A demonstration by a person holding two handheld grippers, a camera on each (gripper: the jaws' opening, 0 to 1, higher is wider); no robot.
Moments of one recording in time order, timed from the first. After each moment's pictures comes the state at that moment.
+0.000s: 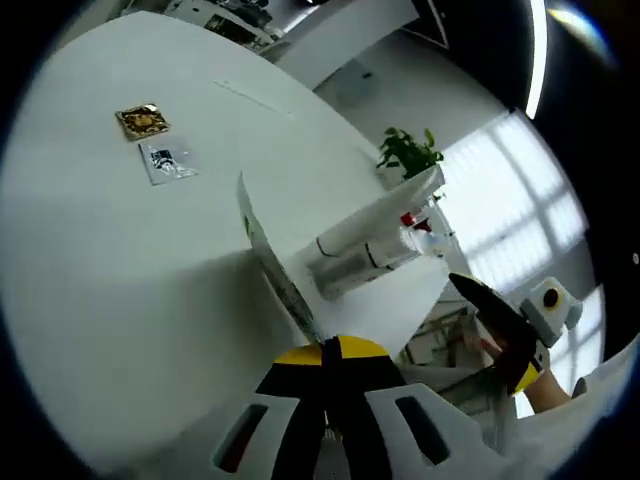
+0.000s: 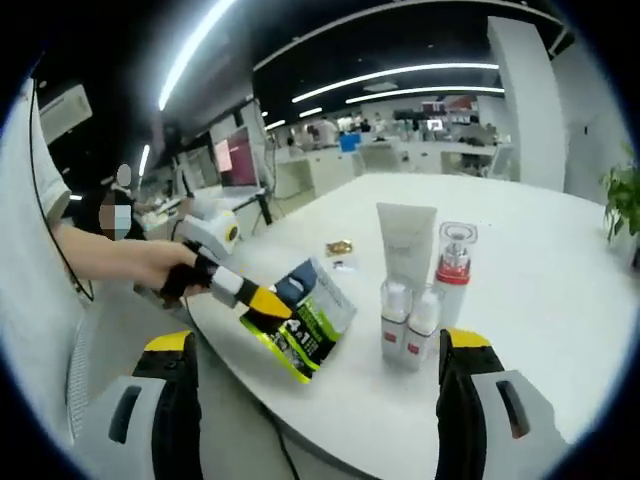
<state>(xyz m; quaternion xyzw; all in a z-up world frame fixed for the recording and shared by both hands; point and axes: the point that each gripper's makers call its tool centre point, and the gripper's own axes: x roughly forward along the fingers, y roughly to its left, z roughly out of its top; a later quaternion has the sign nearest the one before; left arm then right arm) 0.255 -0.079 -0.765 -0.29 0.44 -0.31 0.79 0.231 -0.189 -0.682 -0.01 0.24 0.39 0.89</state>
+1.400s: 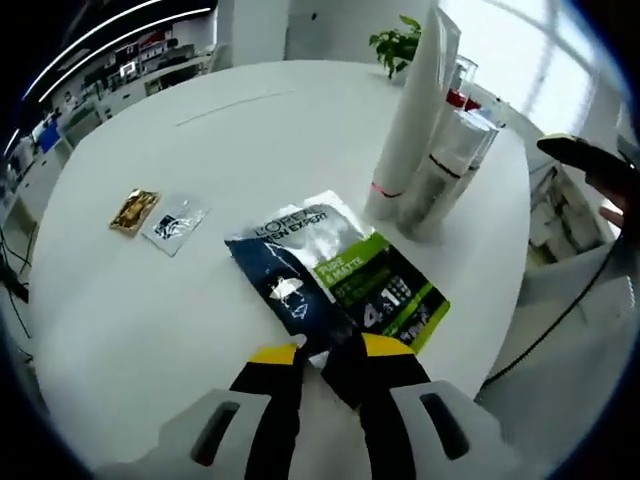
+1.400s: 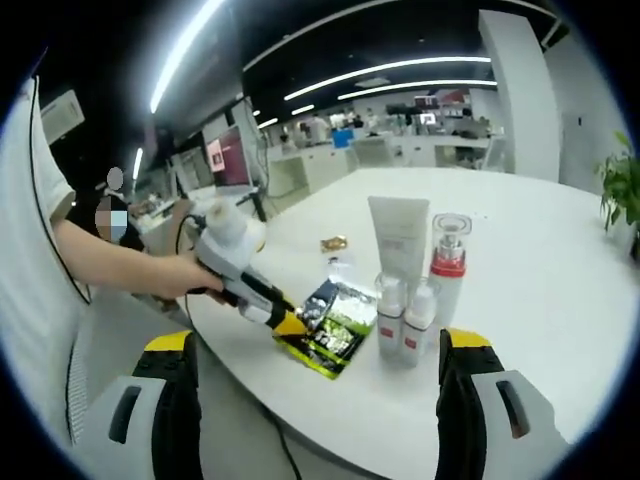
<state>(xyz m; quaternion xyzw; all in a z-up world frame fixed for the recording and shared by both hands) 0.294 -0.054 -0.827 0.09 0.45 -0.28 0.84 0.233 -0.193 -0.686 0.00 0.25 0.38 0.89</state>
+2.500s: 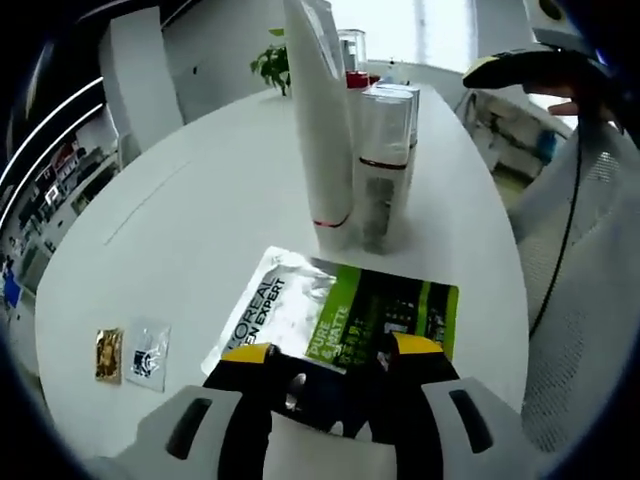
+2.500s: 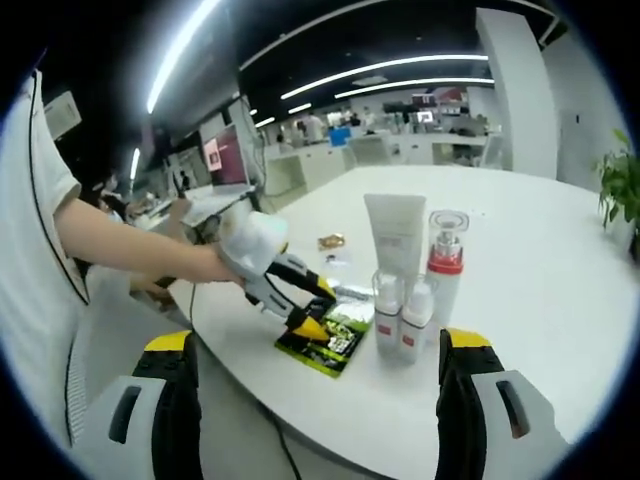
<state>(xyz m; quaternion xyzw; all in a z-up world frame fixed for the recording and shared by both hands) 0.329 -0.096 -0.825 0.23 0.33 -0.46 0.79 0.234 -0.194 -0.688 0.00 0.26 0.38 0.89</state>
